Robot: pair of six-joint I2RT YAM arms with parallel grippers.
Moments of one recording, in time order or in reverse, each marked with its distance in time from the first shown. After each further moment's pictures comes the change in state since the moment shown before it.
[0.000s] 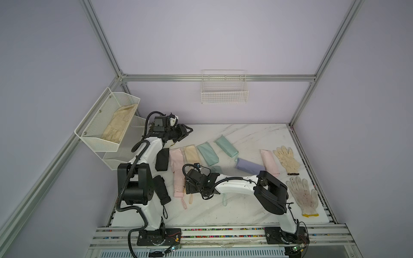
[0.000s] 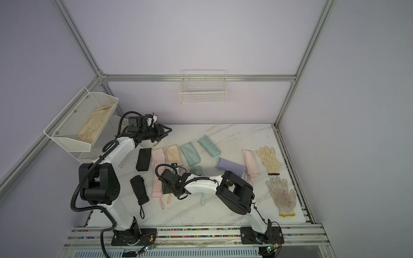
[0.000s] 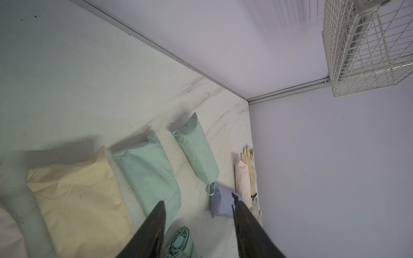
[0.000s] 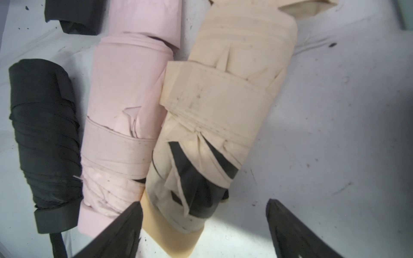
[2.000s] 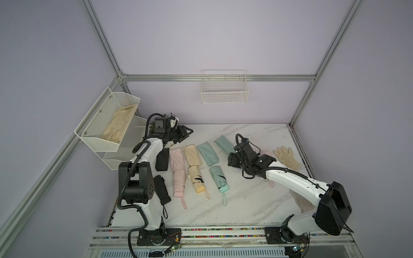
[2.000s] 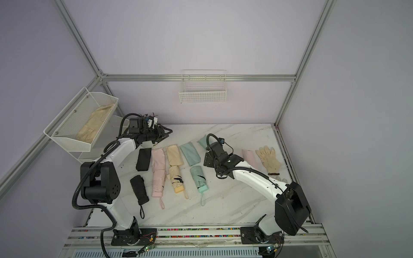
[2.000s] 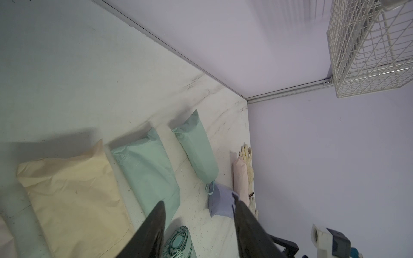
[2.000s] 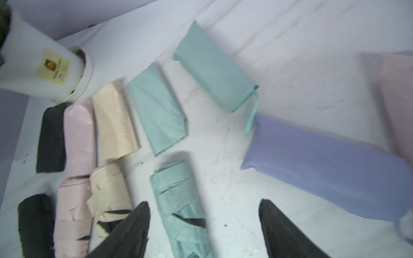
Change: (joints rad) left arm 0.000 0.014 -0.031 0.039 0.020 -0.029; right arm -0.507 -0.643 -0.379 -0.129 0.040 -0.171
